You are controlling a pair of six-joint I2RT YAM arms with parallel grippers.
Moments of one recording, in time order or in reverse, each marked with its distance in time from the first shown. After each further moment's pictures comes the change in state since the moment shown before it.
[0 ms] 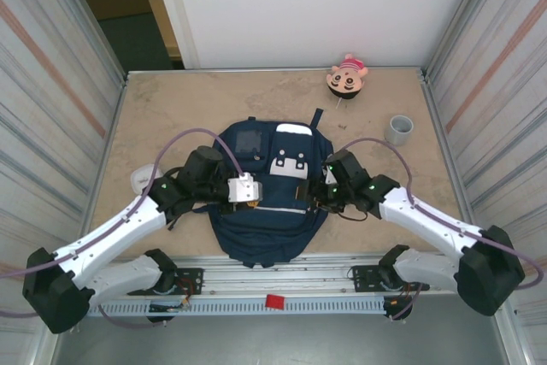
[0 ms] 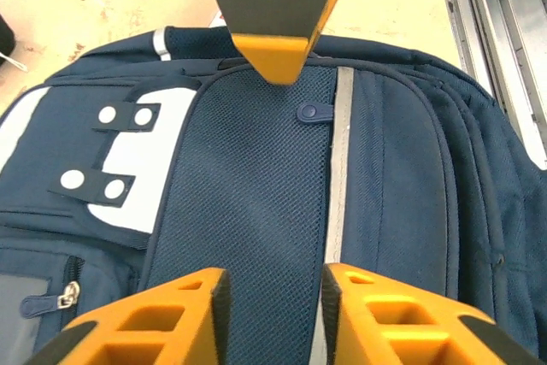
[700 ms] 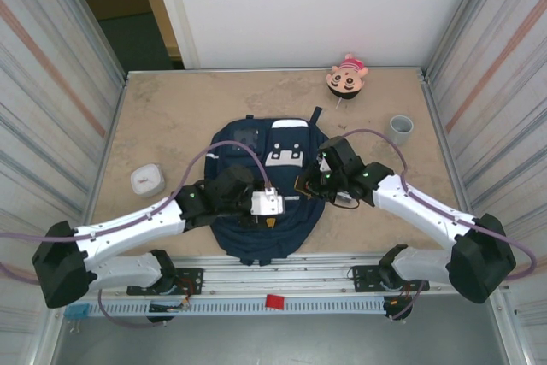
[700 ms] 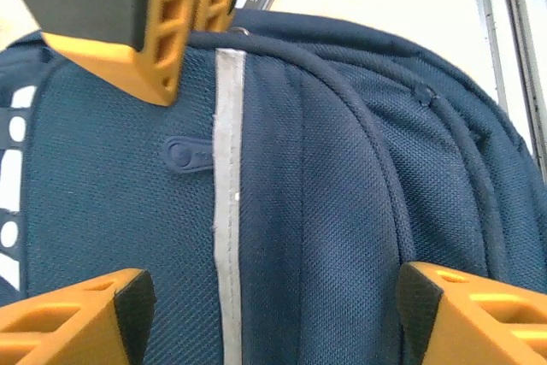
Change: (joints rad) left arm -0.256 0.124 -0.017 0.132 -0.299 -0.155; right arm -0.007 0.063 0.155 -0.017 -0.021 0.134
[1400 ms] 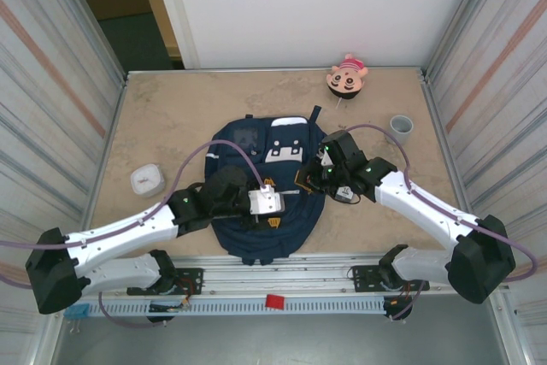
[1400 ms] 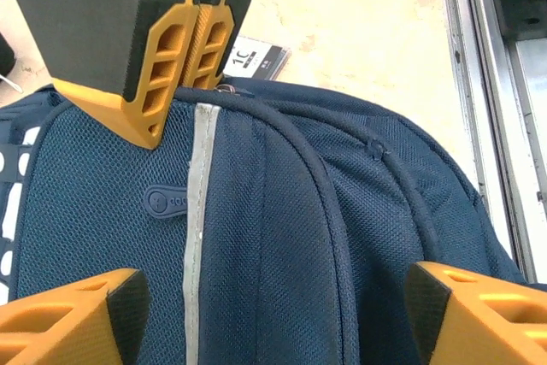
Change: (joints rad) left arm -0.007 -0.069 -0.042 0.097 0.059 -0.089; right arm -0.024 0.000 0.042 -0.021 -0.022 0.000
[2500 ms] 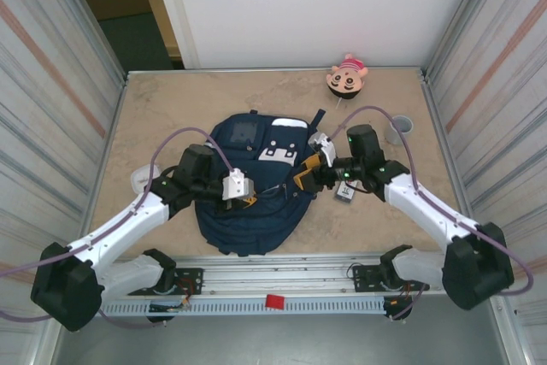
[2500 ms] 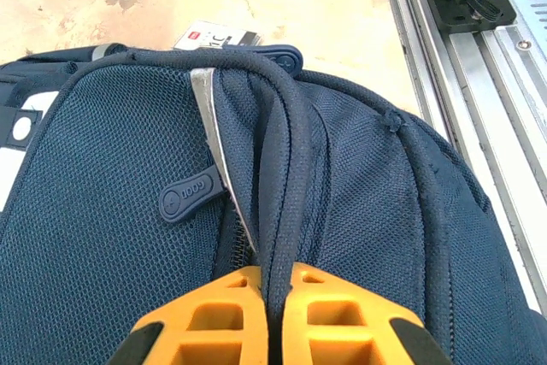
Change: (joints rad) left arm 0.436 -0.007 -0.034 -0.132 0.543 0.263; right arm -0.199 0.002 -0.093 0.252 -0.459 -1.148
